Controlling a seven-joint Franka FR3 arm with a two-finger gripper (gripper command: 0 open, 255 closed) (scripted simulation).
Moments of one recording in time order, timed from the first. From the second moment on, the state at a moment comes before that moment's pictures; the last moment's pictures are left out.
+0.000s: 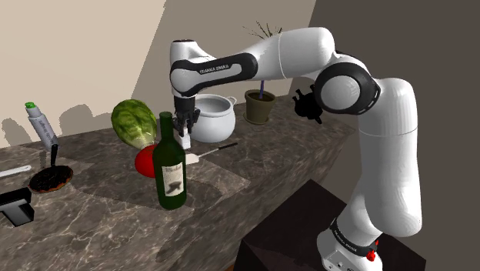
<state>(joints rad) 0.35 0.49 0.01 -1.48 0.00 1.97 0.20</state>
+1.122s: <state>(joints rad) 0.35 0.49 0.01 -1.48 0.00 1.97 0.21</state>
